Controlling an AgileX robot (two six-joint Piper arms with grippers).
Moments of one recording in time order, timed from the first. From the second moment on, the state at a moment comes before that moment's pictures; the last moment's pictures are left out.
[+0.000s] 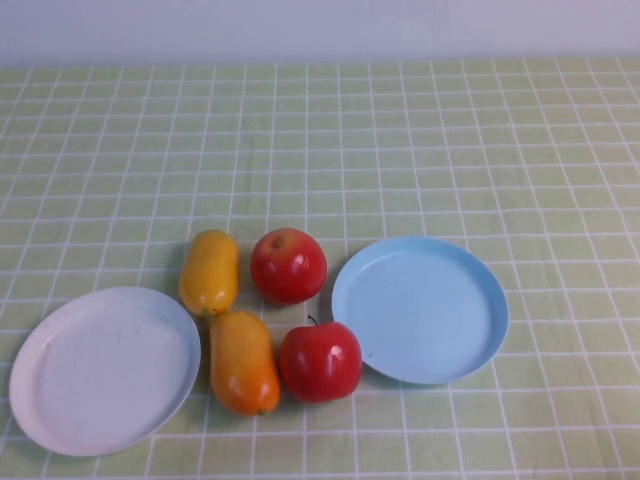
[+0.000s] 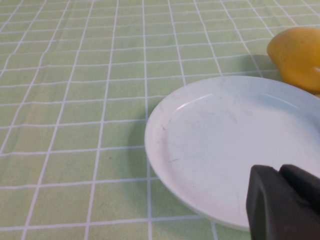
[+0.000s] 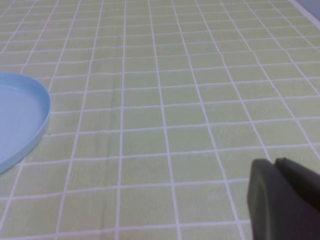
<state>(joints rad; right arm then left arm) -0.04 -0.01 0.03 0.06 0.35 0.00 -0.07 -0.01 0.03 -0.04 0.37 0.07</state>
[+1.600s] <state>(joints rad) -0.04 -0.01 0.03 0.06 0.35 0.00 -0.07 -0.01 0.03 -0.33 0.07 -0.05</state>
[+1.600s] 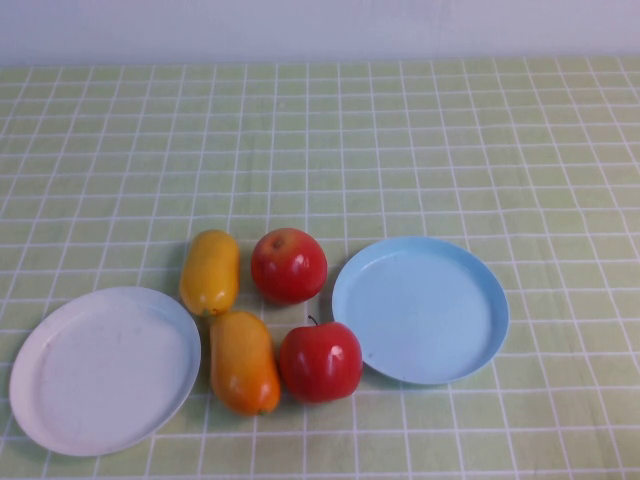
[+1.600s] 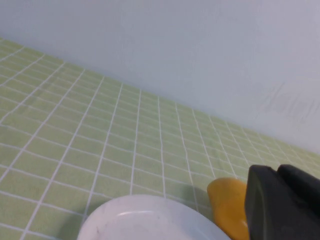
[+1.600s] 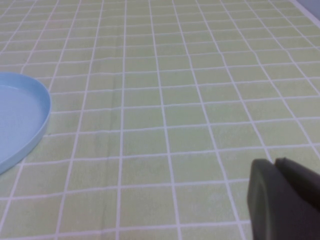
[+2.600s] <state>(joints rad) -0.04 -0.01 0.03 0.06 0.35 0.00 -0.07 0.85 -0.71 -0.36 0.67 0.25</state>
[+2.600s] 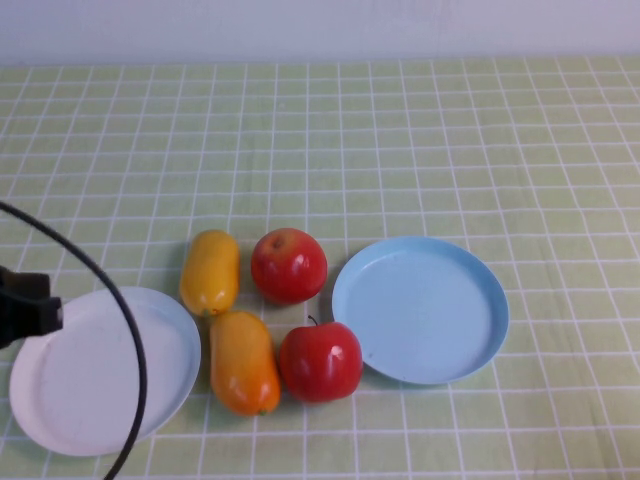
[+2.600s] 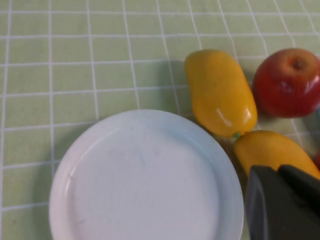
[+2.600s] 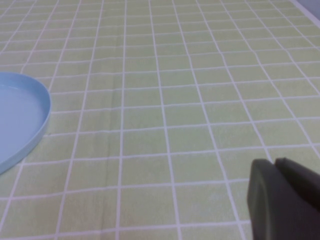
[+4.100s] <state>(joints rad) -0.04 -0.01 0.03 0.06 0.35 0.00 -0.42 1.92 -1.56 -0.38 0.90 0.34</state>
